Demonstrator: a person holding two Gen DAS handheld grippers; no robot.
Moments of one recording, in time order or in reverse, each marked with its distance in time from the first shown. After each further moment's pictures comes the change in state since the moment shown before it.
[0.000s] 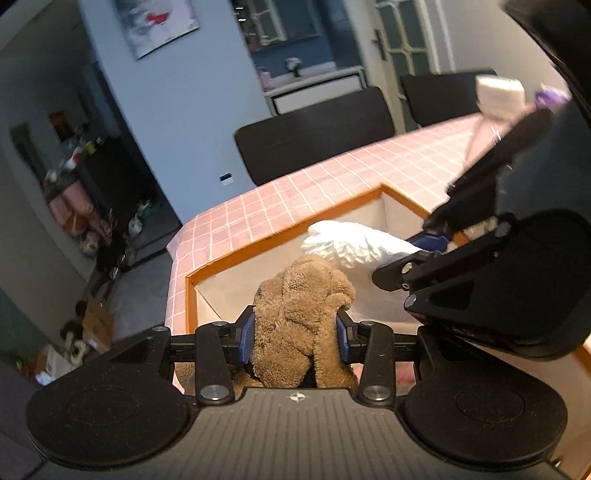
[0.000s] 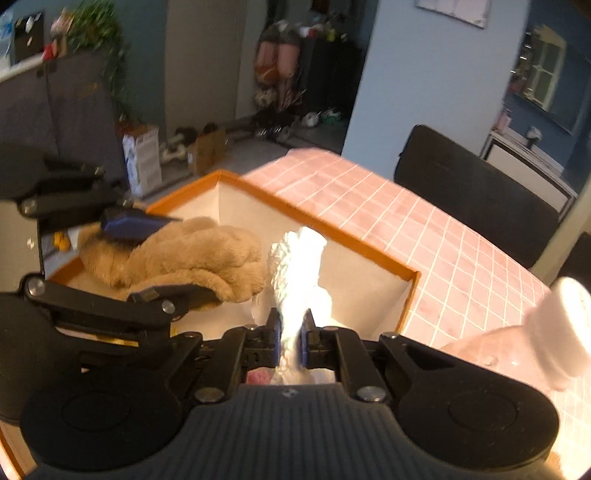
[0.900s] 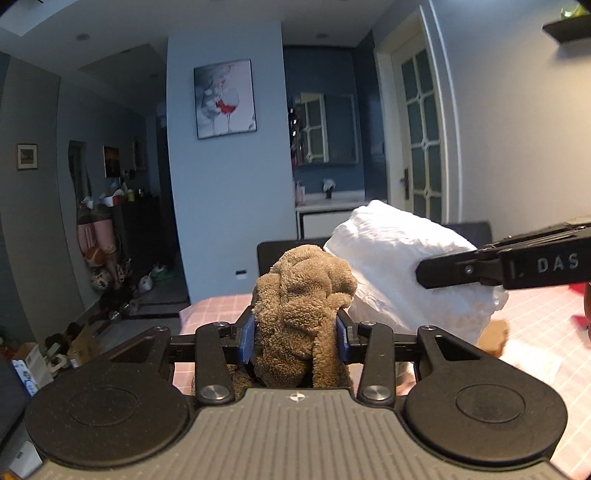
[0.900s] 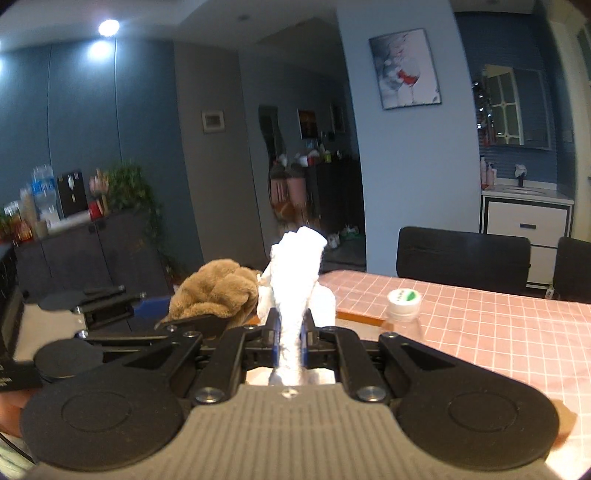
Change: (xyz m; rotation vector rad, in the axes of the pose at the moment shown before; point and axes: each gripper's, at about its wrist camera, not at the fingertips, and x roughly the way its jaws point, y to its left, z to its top) left arm -0.123 -0.016 0.008 -0.286 -0.383 0.035; right arm -0.203 -0.006 -0.076 0.242 -0.456 0.142
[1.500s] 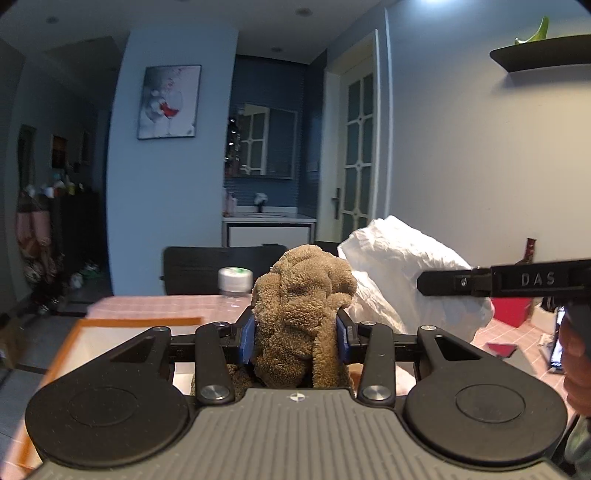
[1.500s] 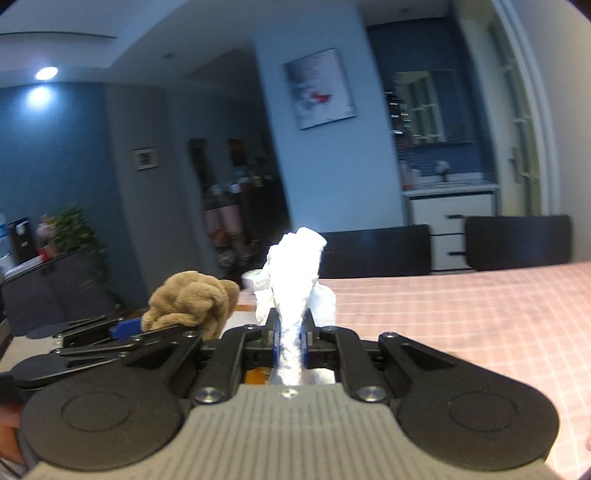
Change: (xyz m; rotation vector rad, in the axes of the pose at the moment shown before) left arm -0.034 -0.077 -0.012 -0.077 -0.070 -0.210; right arm -0.138 -0.076 -0.053 0.138 -0.106 -0.164
